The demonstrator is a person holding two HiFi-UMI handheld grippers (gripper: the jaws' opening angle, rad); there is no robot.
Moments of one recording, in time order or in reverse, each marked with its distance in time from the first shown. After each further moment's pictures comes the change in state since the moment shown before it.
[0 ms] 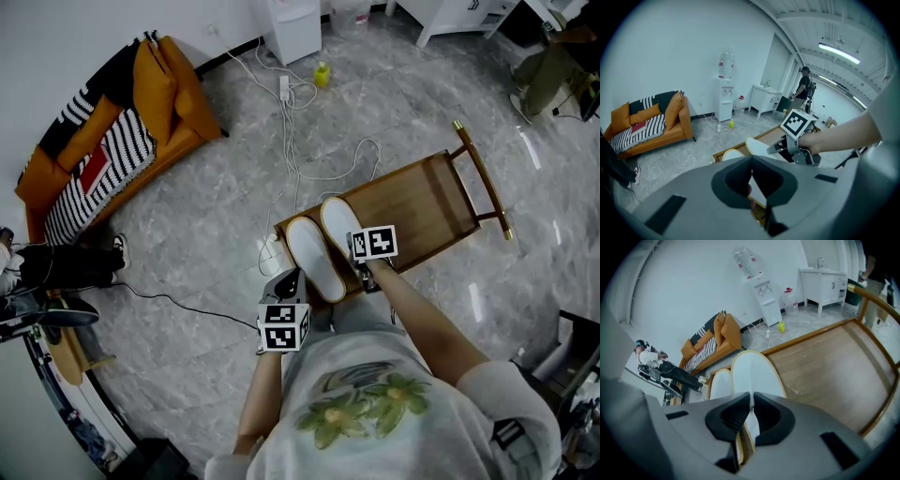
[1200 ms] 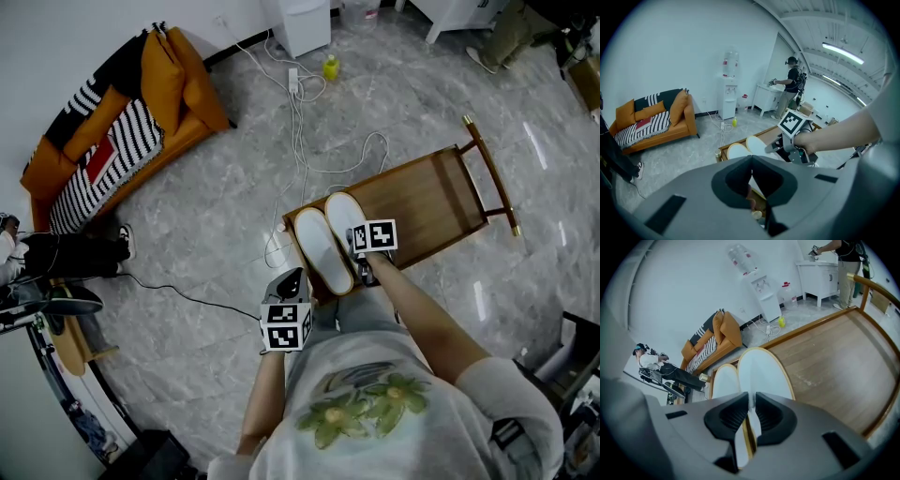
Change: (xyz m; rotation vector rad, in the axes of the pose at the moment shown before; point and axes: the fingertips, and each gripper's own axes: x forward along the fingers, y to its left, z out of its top) left arm -0.016 0.007 -0.022 -0.029 0.010 0.031; right arm 0.018 0.015 -0.015 0.044 0.029 0.022
